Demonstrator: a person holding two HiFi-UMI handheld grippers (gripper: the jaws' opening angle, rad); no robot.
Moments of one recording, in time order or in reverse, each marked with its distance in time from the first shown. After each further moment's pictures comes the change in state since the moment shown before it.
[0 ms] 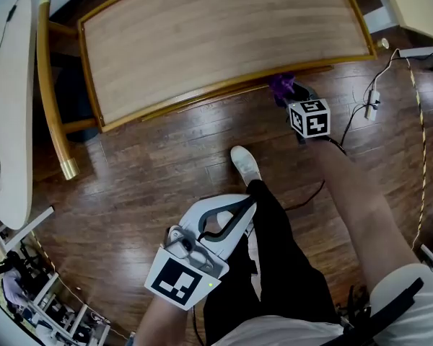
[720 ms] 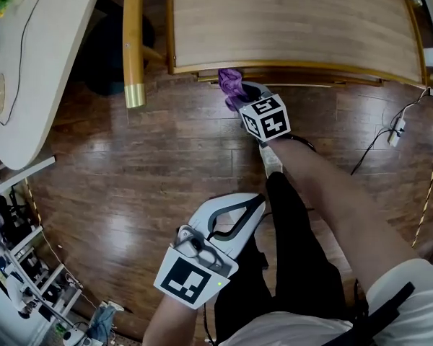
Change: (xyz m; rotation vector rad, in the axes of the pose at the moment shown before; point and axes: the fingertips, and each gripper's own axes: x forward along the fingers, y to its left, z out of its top) left arm -0.102 0.016 -0.032 -0.094 -0.049 0.235; right arm 0.063 0.331 0.035 -0.119 -0.003 0.468
